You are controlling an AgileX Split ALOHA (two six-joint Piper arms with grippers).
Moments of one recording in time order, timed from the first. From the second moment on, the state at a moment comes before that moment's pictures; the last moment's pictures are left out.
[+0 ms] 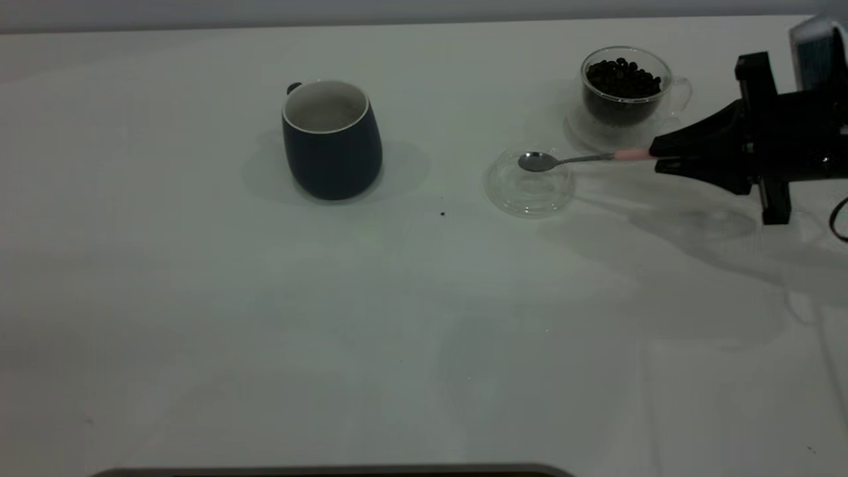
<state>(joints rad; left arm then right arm) -0.01 -0.02 -0.49 -0.04 1.13 0.01 -0.20 2.44 -0.95 1.80 1.00 -1.41</state>
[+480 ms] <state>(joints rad) -0.01 -0.02 -0.49 -0.04 1.13 0.01 -0.15 2.47 -1.01 1.80 0.95 -1.41</state>
